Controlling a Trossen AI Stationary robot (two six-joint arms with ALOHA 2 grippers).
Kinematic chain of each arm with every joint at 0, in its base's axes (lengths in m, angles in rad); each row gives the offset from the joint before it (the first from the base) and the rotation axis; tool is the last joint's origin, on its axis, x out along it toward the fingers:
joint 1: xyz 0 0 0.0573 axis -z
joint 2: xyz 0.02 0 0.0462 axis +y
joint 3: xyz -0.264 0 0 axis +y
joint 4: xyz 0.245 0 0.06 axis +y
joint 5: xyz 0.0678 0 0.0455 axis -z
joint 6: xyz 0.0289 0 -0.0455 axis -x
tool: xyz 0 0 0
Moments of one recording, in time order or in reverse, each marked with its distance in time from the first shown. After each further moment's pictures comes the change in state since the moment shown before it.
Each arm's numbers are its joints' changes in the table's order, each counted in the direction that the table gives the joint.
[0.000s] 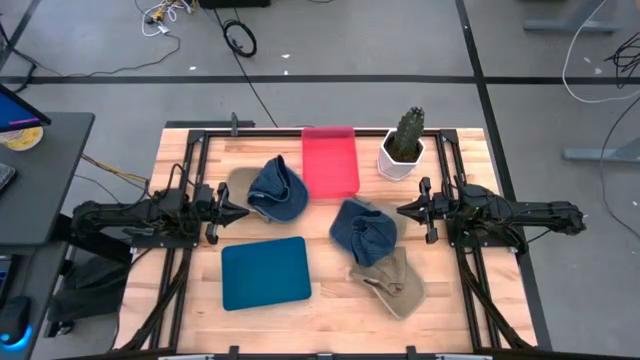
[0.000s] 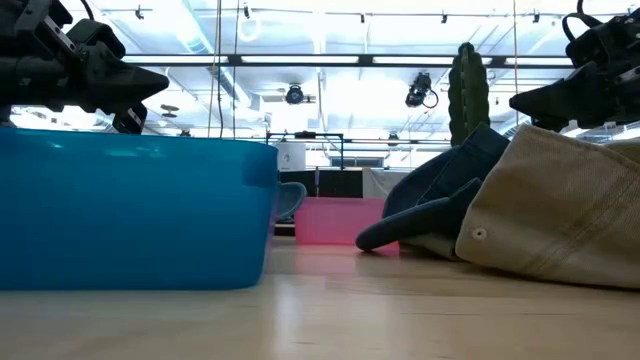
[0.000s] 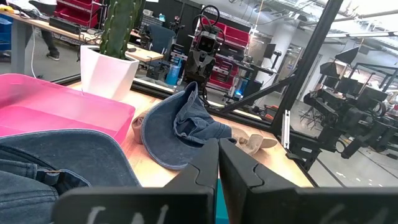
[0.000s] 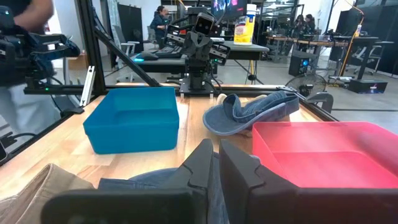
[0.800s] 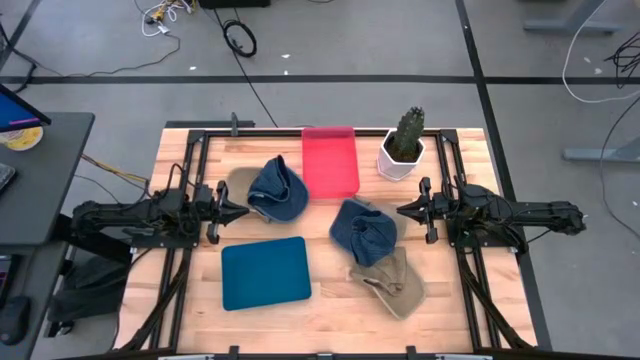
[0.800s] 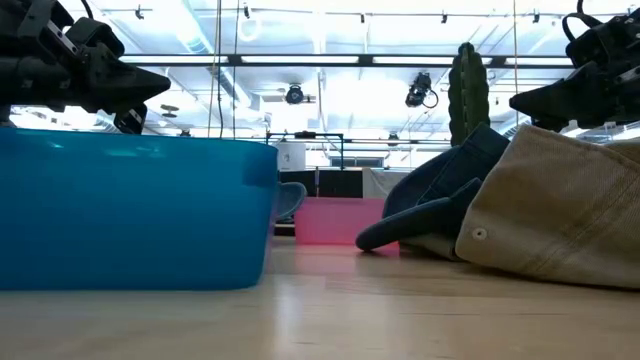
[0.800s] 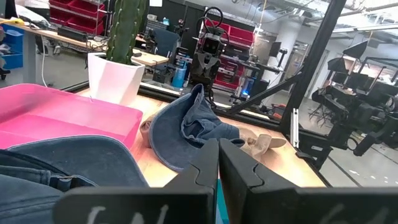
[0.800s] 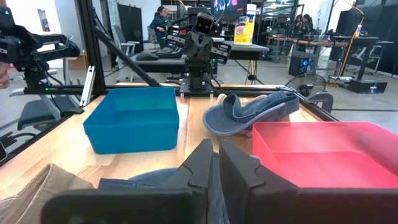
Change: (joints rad) left arm 0.000 0.000 0.000 -0.001 -0.023 -0.047; right arm 0.000 0.000 0.000 0.000 0.000 0.000
